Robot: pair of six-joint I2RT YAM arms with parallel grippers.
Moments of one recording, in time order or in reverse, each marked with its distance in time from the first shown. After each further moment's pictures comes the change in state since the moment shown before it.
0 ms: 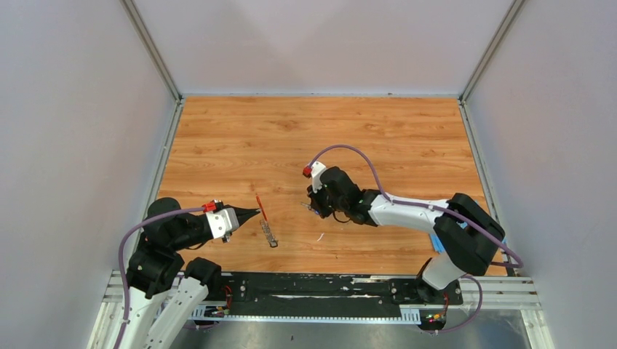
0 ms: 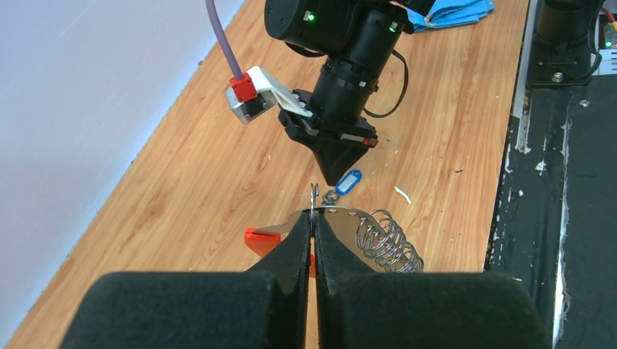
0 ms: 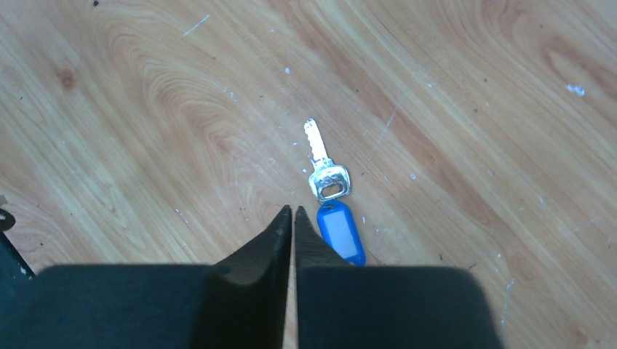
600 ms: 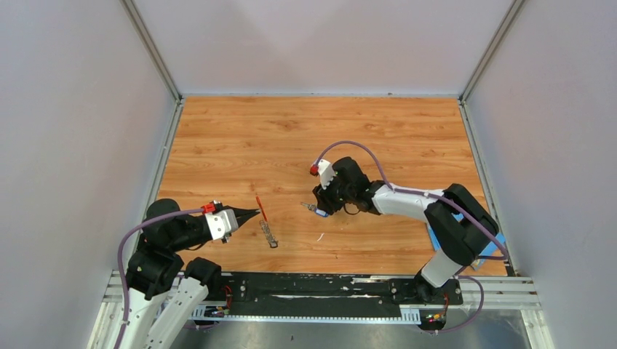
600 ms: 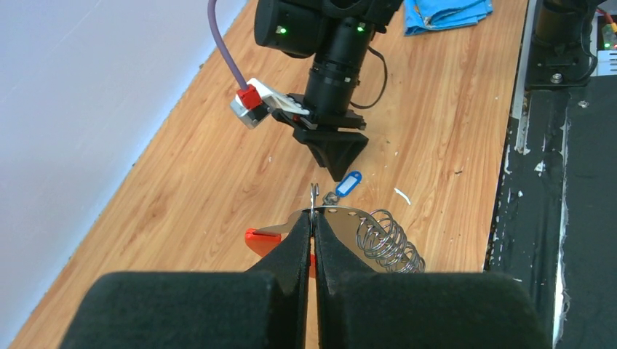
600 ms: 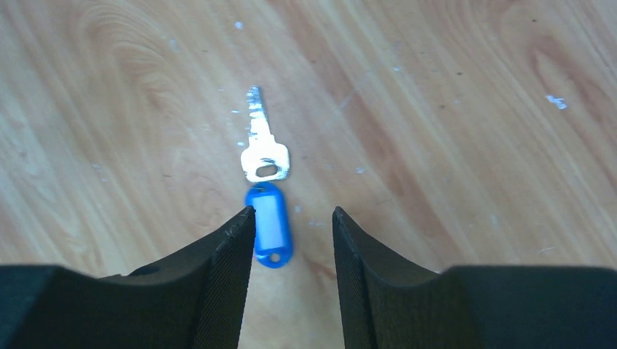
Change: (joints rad) left arm 0.000 -0.009 0.000 0.000 0.003 -0.001; right arm -0.134 0.057 -0.003 -0.025 -0.187 -0.218
